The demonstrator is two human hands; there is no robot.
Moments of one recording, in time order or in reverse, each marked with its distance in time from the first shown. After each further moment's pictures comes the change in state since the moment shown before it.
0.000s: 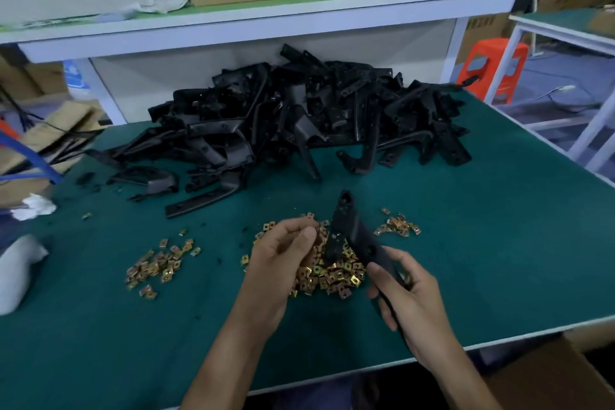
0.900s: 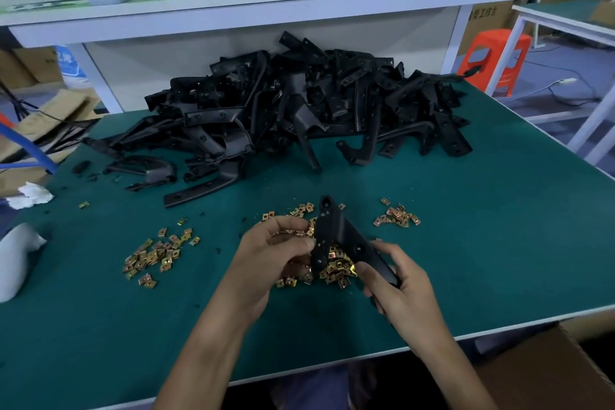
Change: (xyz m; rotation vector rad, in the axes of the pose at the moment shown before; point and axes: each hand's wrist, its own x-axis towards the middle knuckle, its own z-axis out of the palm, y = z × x) left_hand 0.000 0.009 -0.020 -0.003 -0.050 -0.207; right_hand -0.007 0.001 0.005 -0.280 -0.026 -0.054
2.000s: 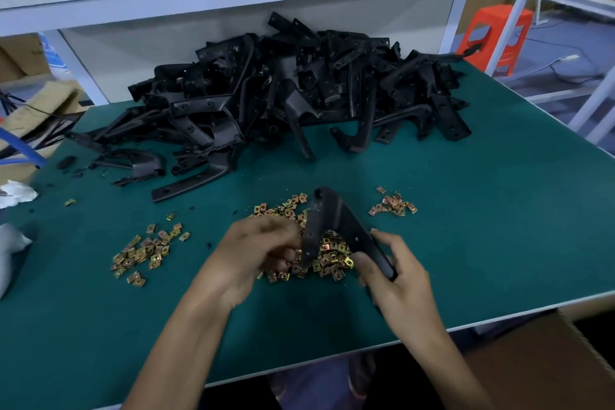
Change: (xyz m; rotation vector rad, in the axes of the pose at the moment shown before) left_hand 0.017 0.009 -0.013 0.106 0.038 -0.160; right_hand -0.002 0.008 0.000 -0.041 0.092 -0.037
